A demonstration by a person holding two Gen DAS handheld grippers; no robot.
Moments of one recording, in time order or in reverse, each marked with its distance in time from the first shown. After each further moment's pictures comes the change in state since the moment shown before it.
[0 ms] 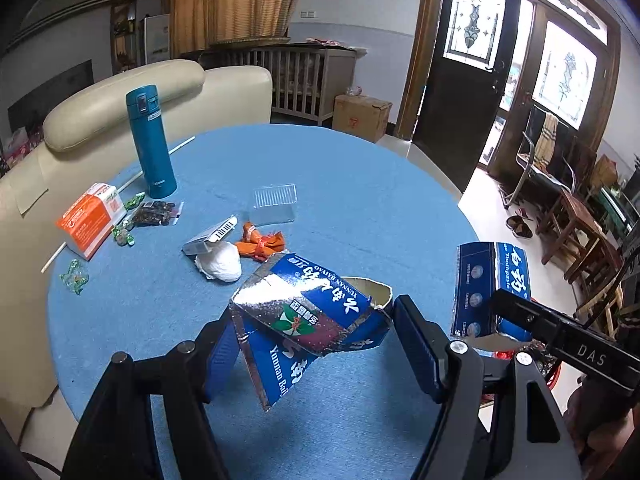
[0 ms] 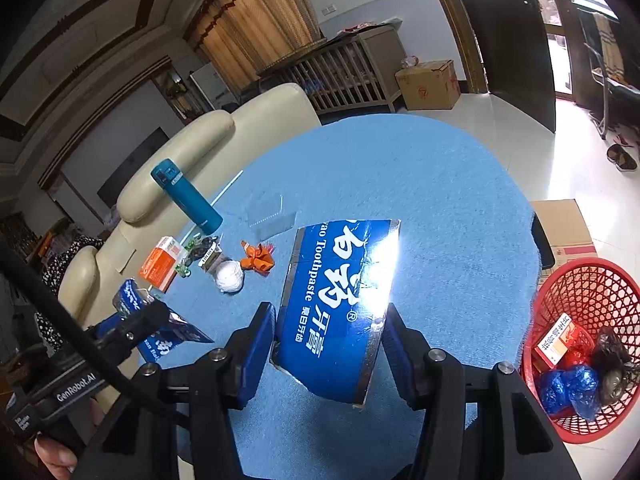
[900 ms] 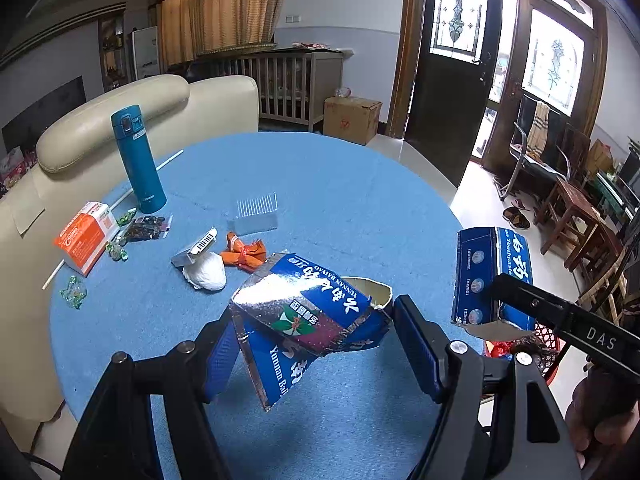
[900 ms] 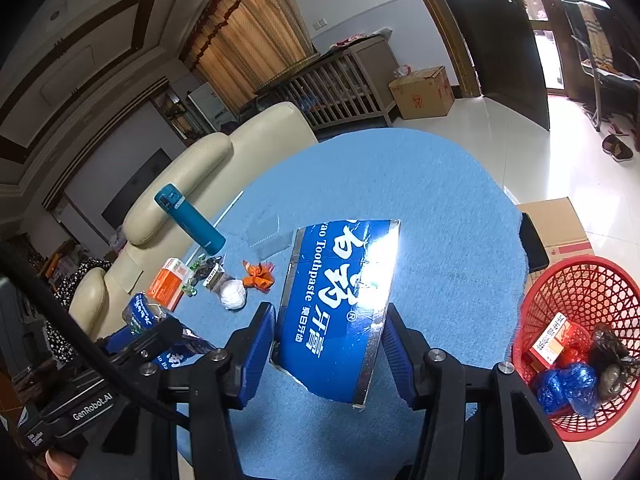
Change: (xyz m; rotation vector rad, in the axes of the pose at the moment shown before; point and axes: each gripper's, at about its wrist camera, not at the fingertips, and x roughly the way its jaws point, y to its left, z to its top) left arm -0.005 -0.026 0.002 0.059 -0.014 0.002; right arm -0.021 -0.018 0.004 0.046 -0.054 0.028
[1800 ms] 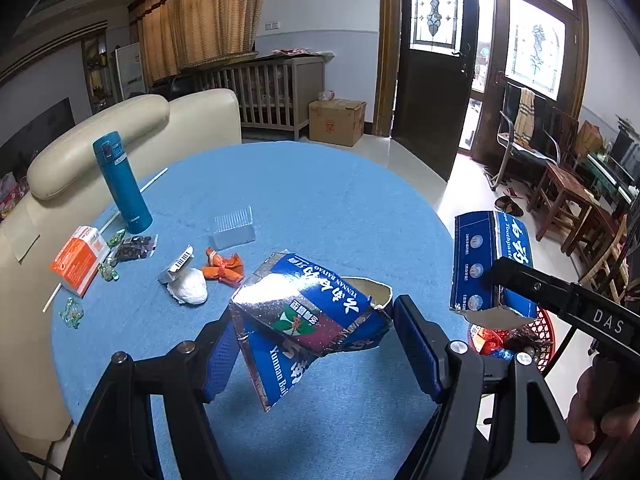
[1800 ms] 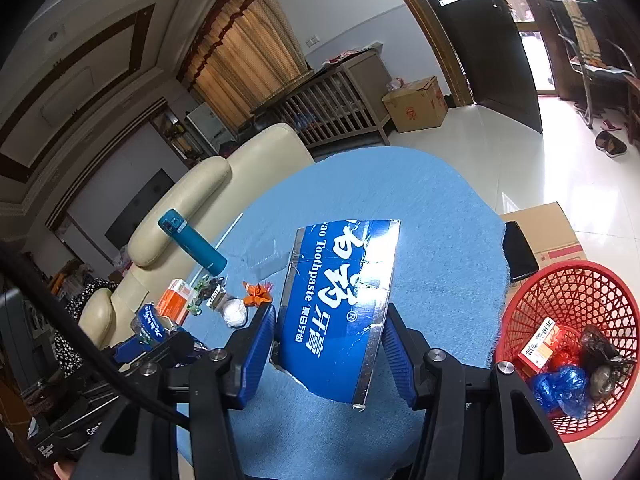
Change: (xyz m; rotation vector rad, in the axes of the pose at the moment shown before) left arm -0.009 -0.037 0.005 0.078 -0.014 -0.009; right arm -0.032 -0.024 0.008 0.041 -0.066 0.016
